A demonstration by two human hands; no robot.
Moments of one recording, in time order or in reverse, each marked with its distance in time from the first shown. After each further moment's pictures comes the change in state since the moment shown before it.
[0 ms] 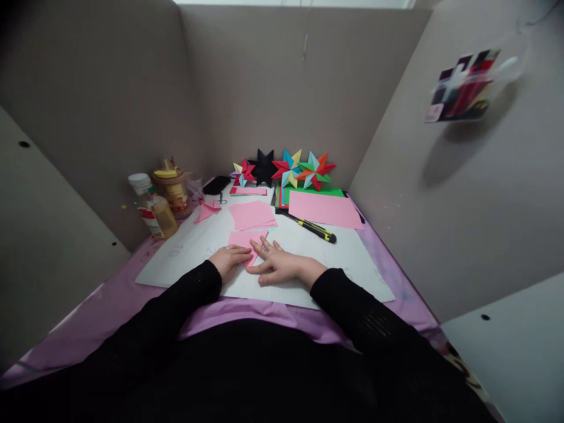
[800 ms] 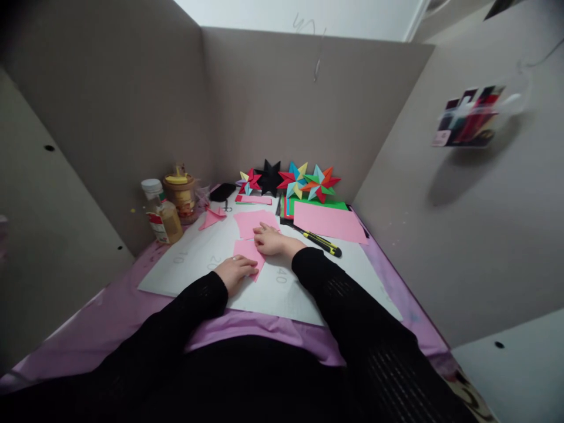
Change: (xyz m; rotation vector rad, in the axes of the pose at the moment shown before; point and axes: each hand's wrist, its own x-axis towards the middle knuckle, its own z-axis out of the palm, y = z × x) left_hand -0.002 0.010 -0.002 -0.035 0.039 0.017; right_hand 0.091 0.064 -0.028 -0.375 0.163 0.112
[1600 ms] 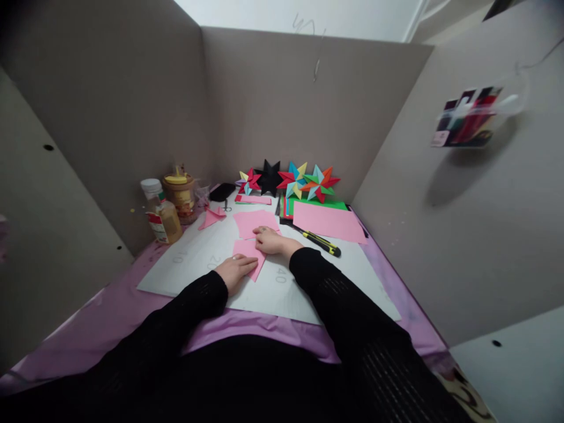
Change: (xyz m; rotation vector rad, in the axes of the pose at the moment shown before) left_hand 0.003 0.000 -0.001 0.064 -0.053 -0.009; right_hand 0.005 -0.005 0.000 0.060 -0.001 0.070
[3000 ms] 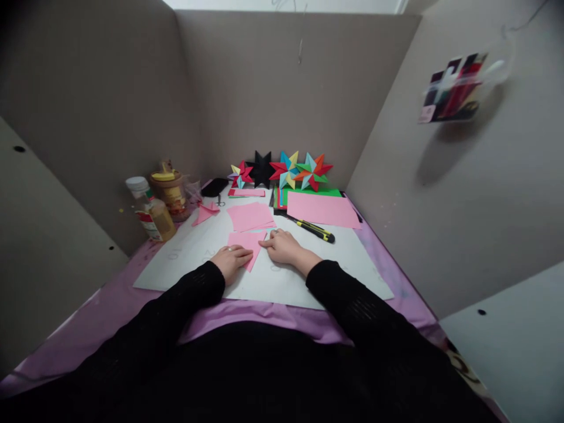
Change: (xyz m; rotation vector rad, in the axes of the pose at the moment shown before) left_hand 0.005 0.004 -0.007 0.105 -0.062 -0.035; right_hand -0.081 -0.015 0.006 -0.070 0.159 0.183
